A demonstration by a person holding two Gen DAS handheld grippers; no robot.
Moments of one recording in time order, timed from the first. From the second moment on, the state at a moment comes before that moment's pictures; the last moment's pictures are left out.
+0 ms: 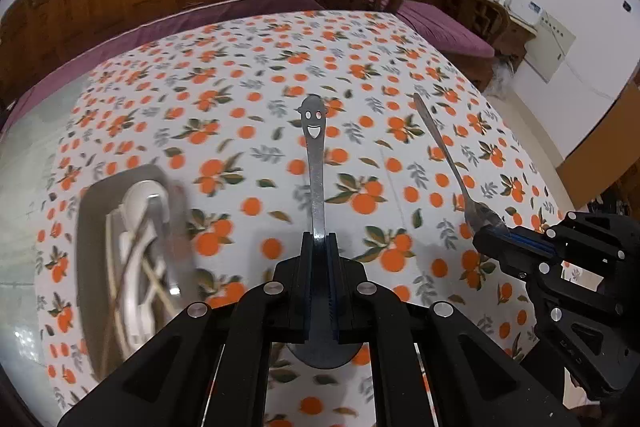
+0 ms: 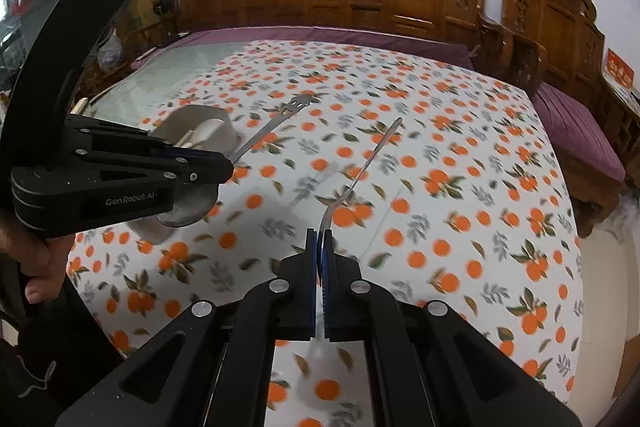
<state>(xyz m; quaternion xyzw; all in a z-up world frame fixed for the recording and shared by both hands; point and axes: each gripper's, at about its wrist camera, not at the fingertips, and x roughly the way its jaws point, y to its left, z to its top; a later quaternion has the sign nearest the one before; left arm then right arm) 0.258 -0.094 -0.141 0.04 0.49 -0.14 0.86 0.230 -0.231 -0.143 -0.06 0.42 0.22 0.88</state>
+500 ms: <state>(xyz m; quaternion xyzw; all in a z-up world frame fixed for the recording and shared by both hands) 0.251 0.002 -0.133 0.01 0.48 -0.10 0.87 0.232 -0.154 -0.124 -0.08 0.40 0.26 0.87</state>
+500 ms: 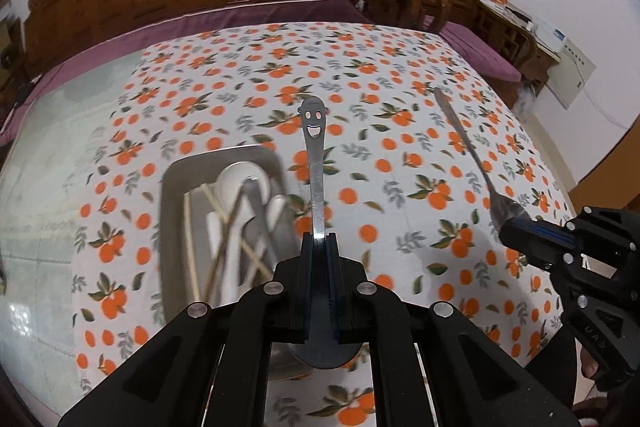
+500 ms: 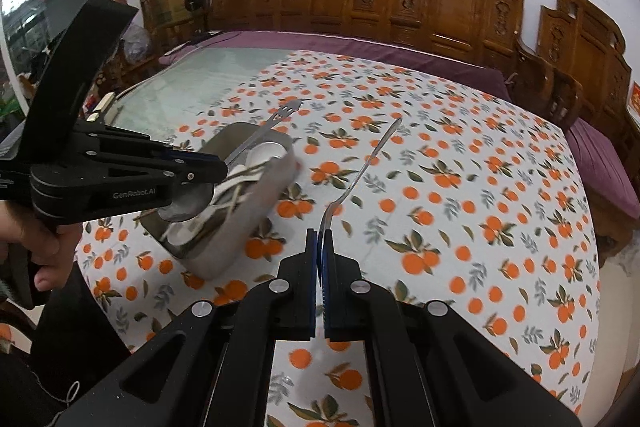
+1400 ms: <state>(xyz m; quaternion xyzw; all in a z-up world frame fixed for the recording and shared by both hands) 0.268 0.076 -0.192 -0.02 0.53 -0.03 0.85 0.232 -0.087 -0.127 -0.10 0.40 0.31 0.85</state>
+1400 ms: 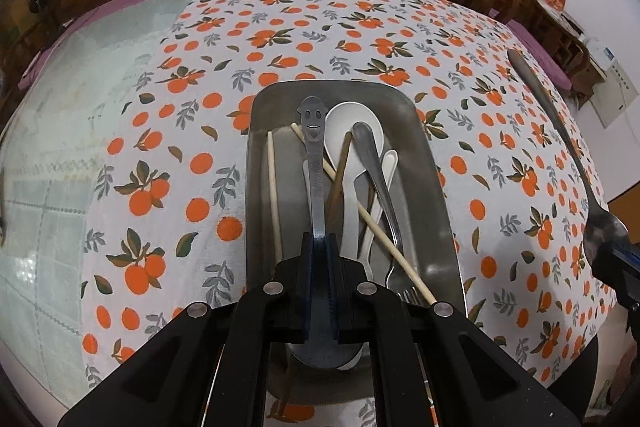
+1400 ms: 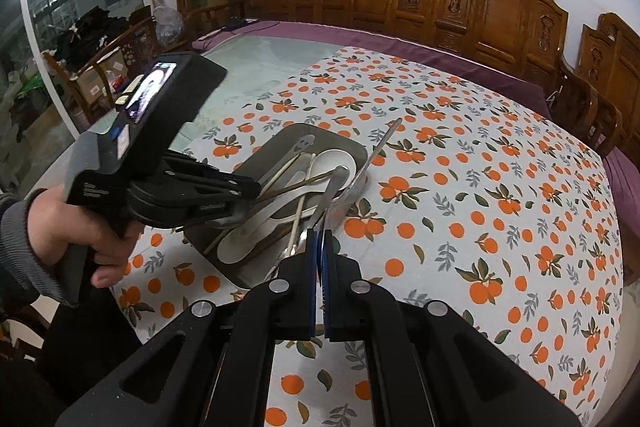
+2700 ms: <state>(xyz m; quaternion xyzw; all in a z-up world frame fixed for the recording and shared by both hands) 0.246 0.143 -0.143 -0.04 0.48 0.00 0.88 0.265 0.001 -0.171 -0.10 0.45 0.39 0.79</state>
